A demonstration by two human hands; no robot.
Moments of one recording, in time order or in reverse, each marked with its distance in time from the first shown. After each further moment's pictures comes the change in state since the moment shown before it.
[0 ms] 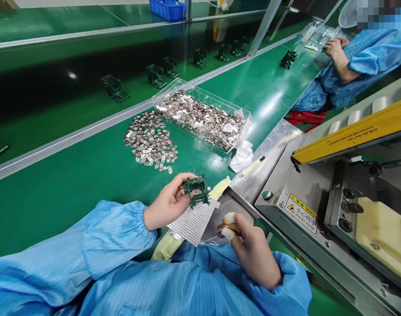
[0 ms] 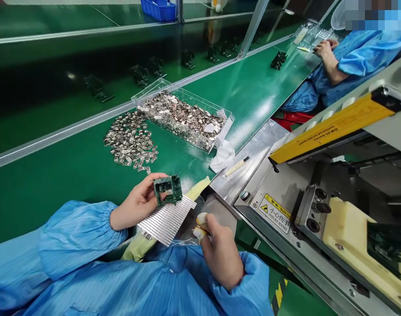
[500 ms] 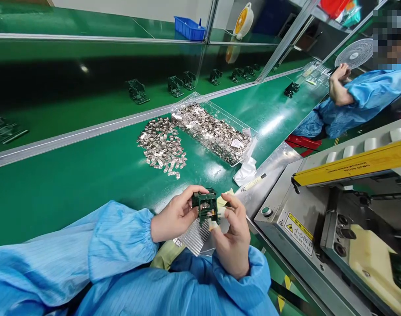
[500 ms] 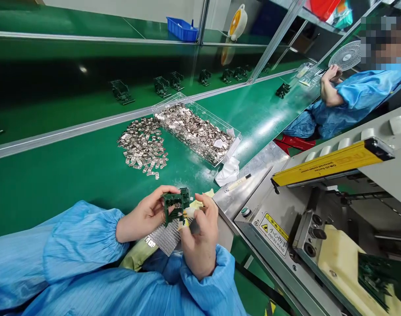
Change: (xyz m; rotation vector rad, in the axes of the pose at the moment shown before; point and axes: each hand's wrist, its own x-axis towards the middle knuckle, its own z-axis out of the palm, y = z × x) left_hand -0.013 -0.001 0.007 0.010 -0.019 0.048; right_hand 0.042 -0.034 0.041 -0.150 0.325 -0.412
